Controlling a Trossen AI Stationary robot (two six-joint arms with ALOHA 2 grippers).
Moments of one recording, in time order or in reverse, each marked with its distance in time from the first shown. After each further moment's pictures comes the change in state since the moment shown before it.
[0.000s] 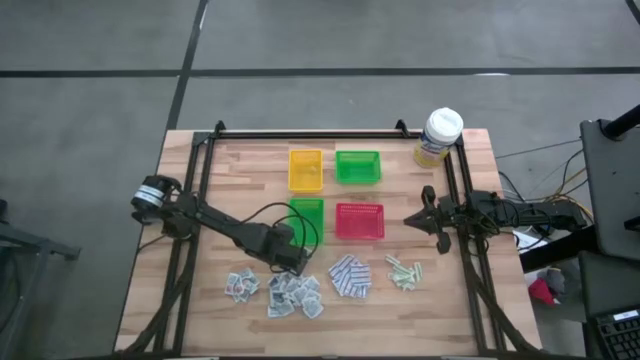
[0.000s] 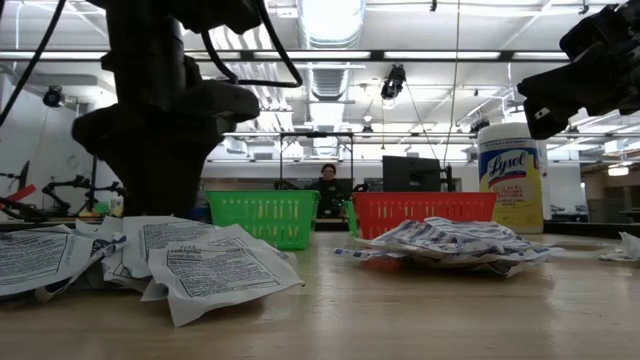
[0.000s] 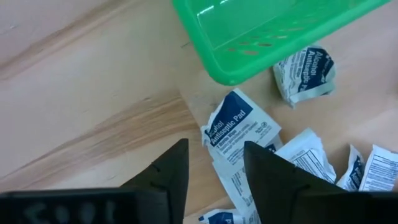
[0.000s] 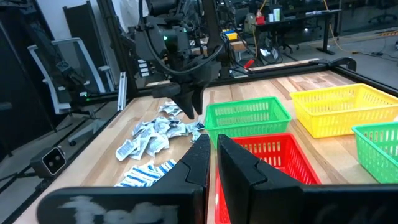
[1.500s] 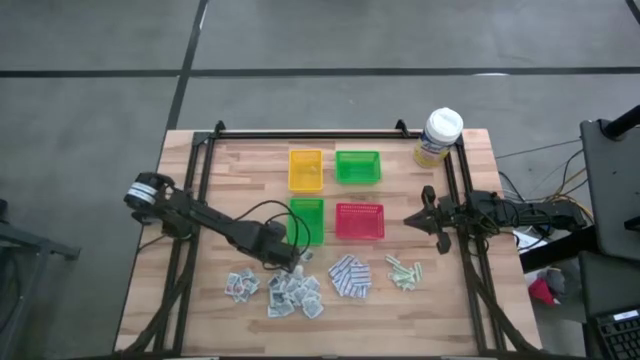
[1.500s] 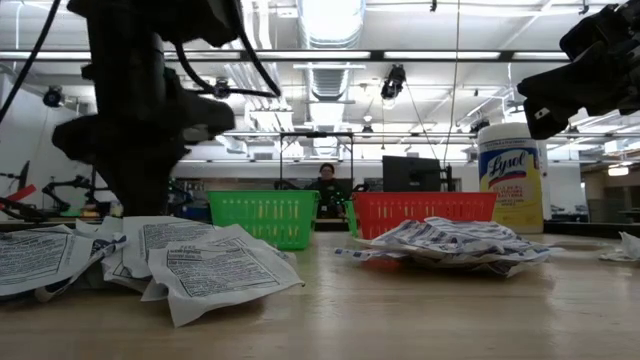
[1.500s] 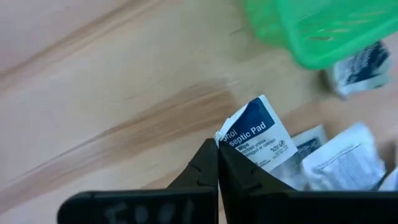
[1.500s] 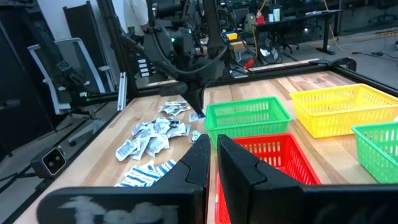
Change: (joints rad) left arm 0.002 -0.067 -0.093 -0.009 0.019 -0.022; right arm 0.000 0.000 0.000 0.000 0.000 0.000
